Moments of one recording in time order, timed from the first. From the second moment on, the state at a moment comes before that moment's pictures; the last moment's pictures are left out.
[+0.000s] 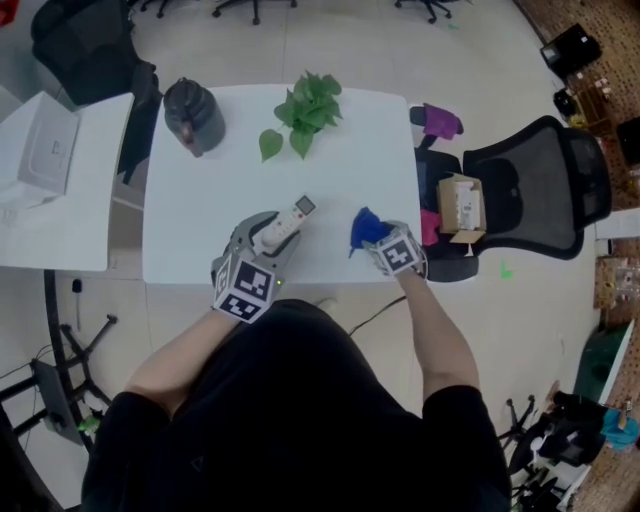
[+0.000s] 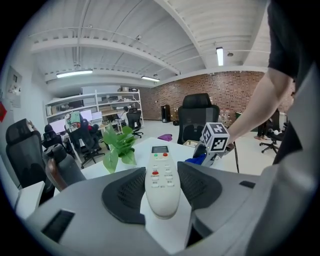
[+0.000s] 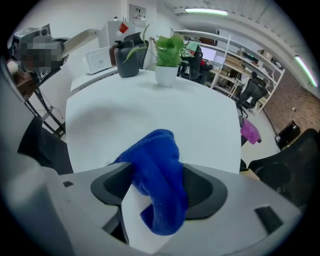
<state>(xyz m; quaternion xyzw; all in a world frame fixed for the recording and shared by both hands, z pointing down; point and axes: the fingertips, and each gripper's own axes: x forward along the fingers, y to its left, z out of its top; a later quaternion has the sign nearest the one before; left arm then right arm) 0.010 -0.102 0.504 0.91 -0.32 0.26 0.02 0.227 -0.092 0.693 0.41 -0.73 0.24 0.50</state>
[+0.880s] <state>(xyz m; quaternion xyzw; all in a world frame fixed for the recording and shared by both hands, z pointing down) -0.010 -0.109 0.498 0.90 -0.35 0.26 -0.02 0.165 -0.104 0.560 0.47 -0.79 0.15 0.36</state>
